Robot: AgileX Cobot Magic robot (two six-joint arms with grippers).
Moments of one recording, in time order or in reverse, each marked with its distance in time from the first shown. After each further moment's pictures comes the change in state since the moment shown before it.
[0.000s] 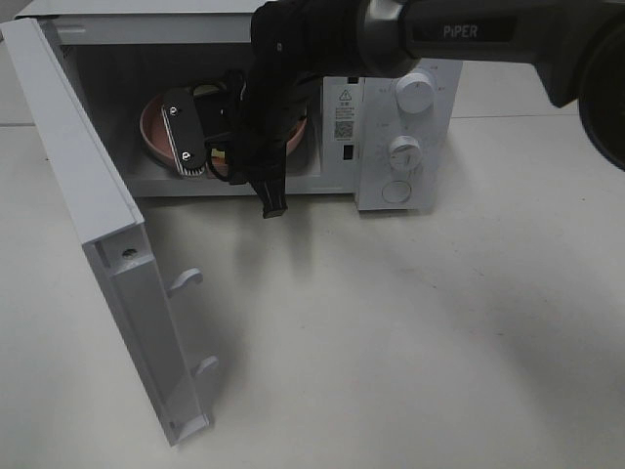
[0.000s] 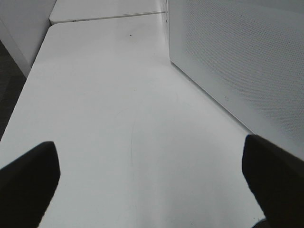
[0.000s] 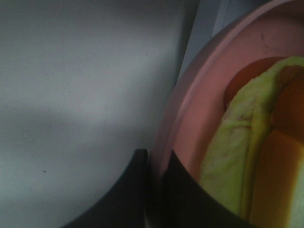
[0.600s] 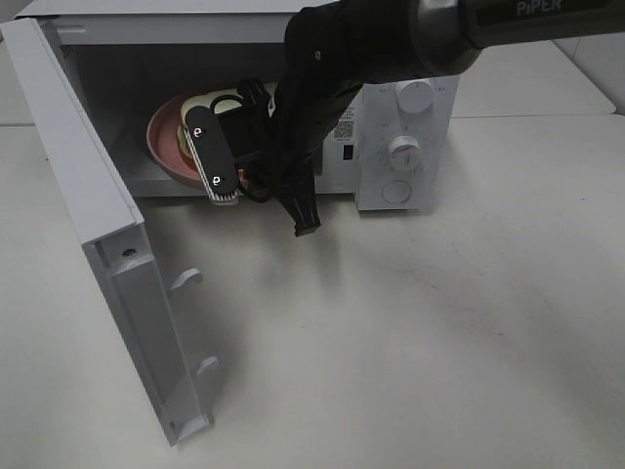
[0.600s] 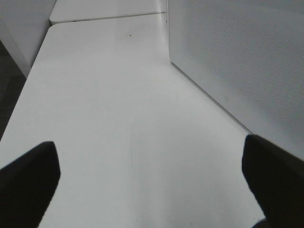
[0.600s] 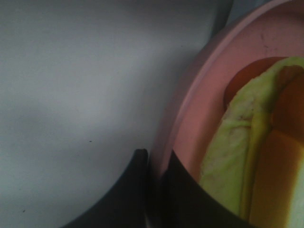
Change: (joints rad) left arm 0.000 0.000 0.000 0.000 0.000 0.000; right arm 0.000 -0.164 0.277 0.020 -0.104 -0.104
